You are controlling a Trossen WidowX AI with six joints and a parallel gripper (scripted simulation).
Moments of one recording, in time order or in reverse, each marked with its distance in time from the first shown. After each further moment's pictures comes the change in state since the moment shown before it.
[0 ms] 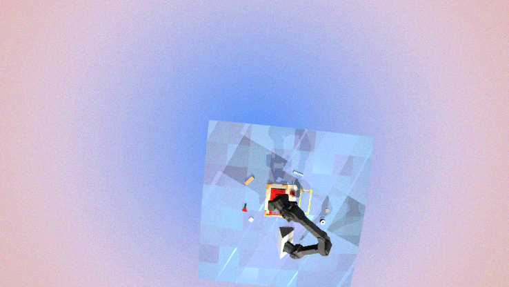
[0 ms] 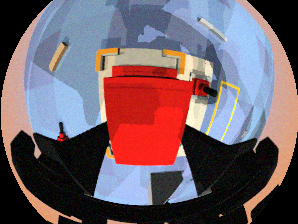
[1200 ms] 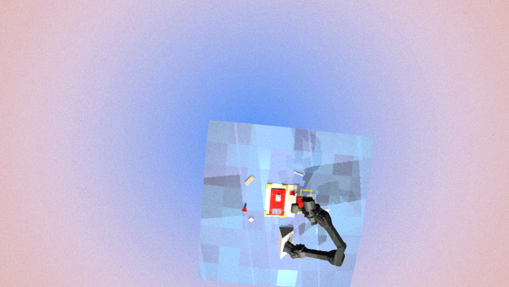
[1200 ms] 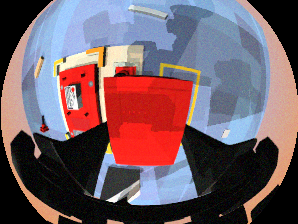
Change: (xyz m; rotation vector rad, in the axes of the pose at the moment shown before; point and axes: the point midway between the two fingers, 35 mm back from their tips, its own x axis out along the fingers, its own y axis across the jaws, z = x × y) arm -0.007 -0.147 -0.010 0.009 0.000 0.012
